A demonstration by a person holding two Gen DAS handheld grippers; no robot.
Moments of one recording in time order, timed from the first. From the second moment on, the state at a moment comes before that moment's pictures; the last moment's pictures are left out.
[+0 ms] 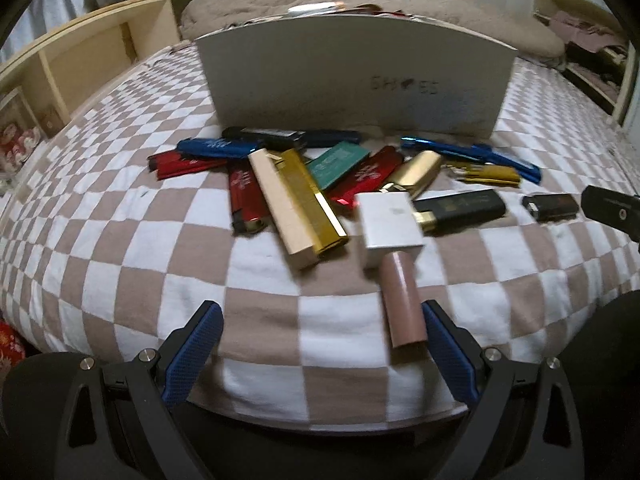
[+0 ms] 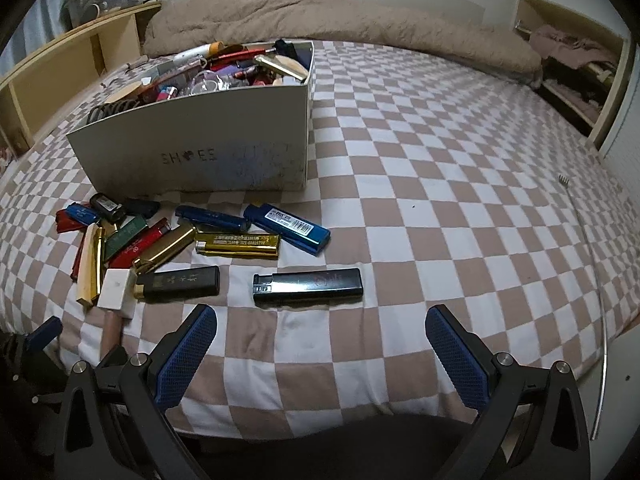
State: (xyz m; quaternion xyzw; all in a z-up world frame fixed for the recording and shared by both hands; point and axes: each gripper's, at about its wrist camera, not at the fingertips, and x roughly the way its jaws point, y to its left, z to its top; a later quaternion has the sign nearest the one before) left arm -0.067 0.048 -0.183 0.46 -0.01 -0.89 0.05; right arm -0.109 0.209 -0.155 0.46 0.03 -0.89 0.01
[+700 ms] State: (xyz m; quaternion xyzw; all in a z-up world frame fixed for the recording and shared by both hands) left arm -0.099 -0.021 -0.183 0.45 0.01 -0.88 0.16; right arm -0.135 0.221 -0.182 0.52 -0.04 -0.85 0.03
